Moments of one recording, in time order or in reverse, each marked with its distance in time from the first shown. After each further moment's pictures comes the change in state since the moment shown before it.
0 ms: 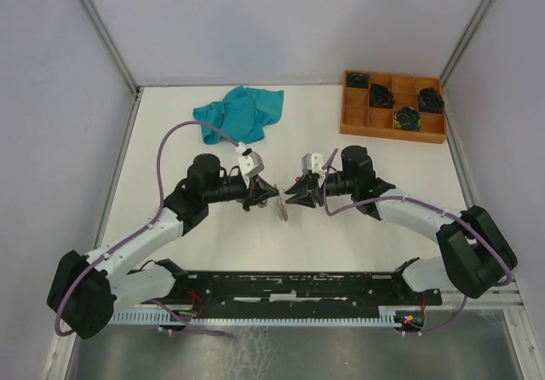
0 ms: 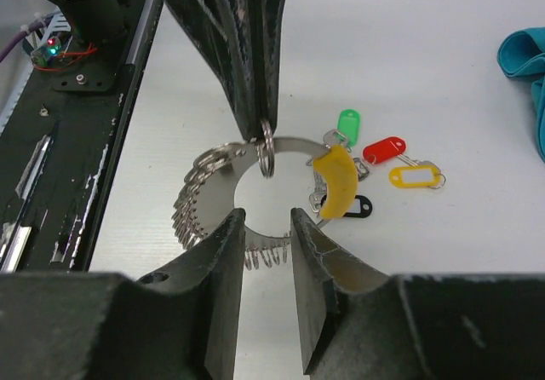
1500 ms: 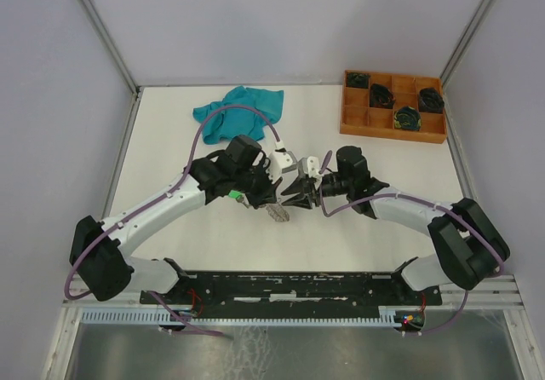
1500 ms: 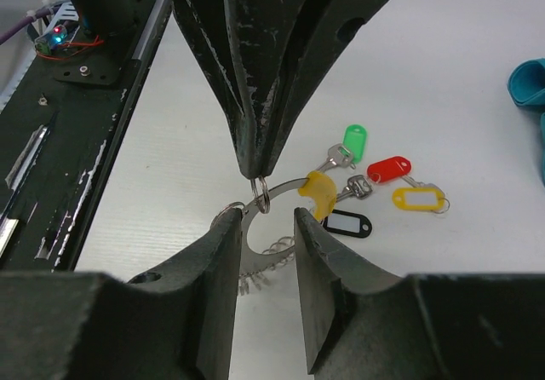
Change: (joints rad) left arm -0.161 0.242 0.495 -0.851 -0.328 0.183; right arm 0.019 0.043 0.010 0.032 -0.033 -0.069
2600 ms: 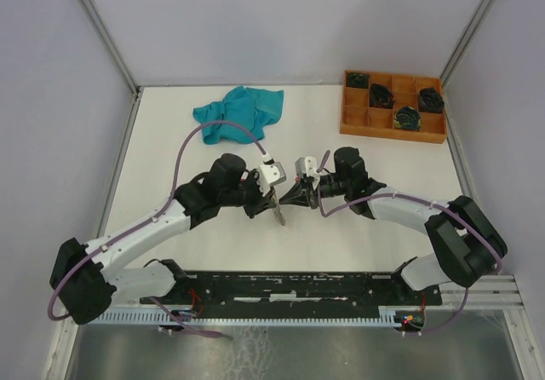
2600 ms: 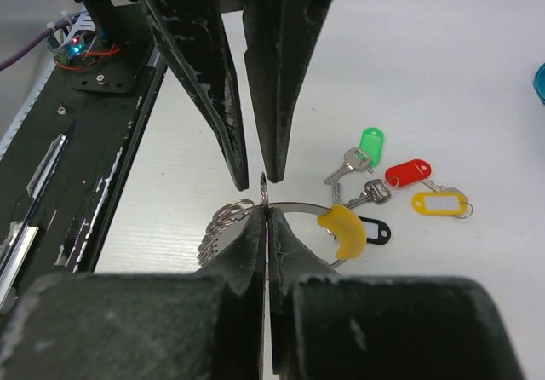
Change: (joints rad) left arm -0.014 -0.145 -0.220 0.248 -0.008 0.008; right arm 0.018 0.024 0.001 0.021 -0.014 0.049
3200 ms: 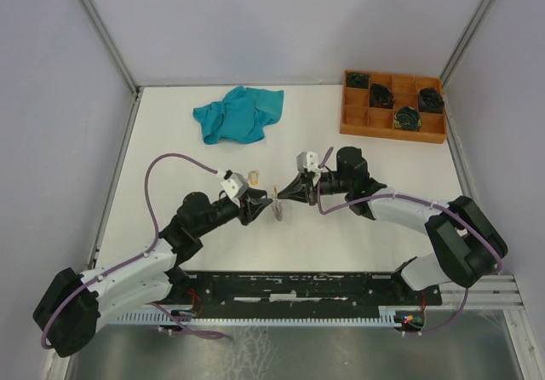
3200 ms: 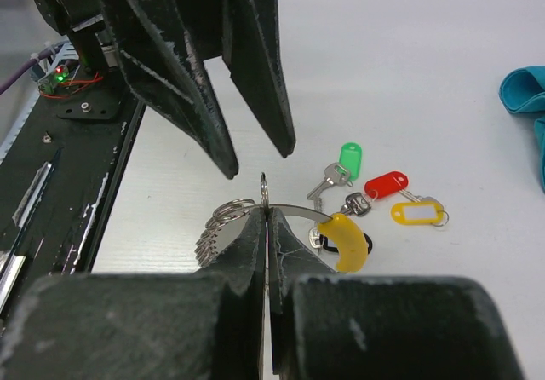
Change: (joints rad) left arm 0.039 -0.326 -0.581 0.869 -0.102 -0.289; right arm 0.002 -0.001 -0.006 0.114 0.048 0.098
